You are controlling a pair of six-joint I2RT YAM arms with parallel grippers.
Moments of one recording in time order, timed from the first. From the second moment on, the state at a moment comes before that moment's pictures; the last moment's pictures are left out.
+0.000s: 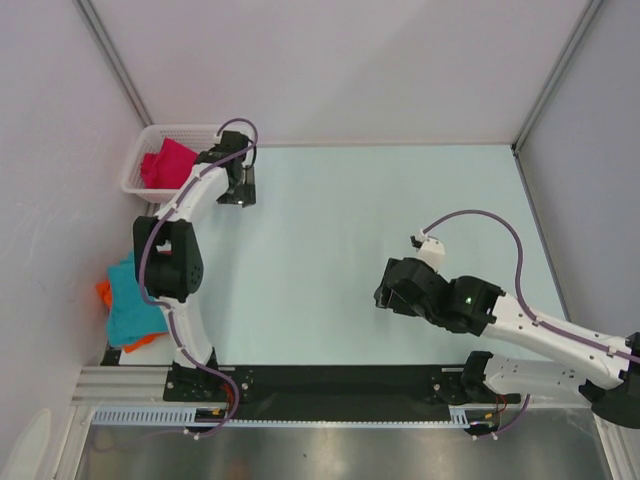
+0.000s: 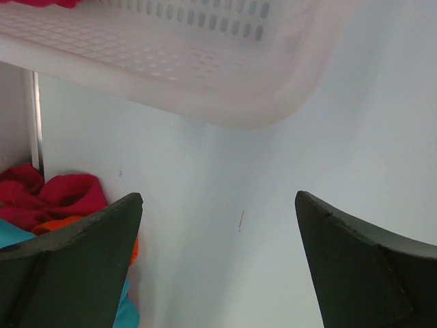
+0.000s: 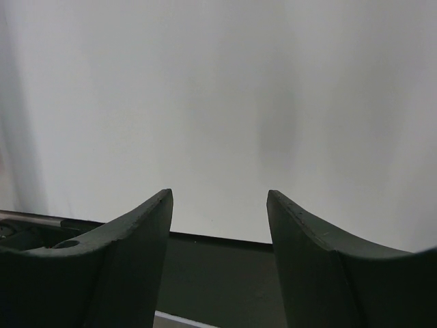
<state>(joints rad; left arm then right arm) -0.17 1.95 1.69 -0.83 -0.42 -0.20 1.07 0.97 0.92 -0.84 0.45 1.10</state>
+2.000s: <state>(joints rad) -0.08 2.32 2.09 -0.72 -0.07 -0.10 1.09 1.02 1.18 -0.95 0.48 1.00</state>
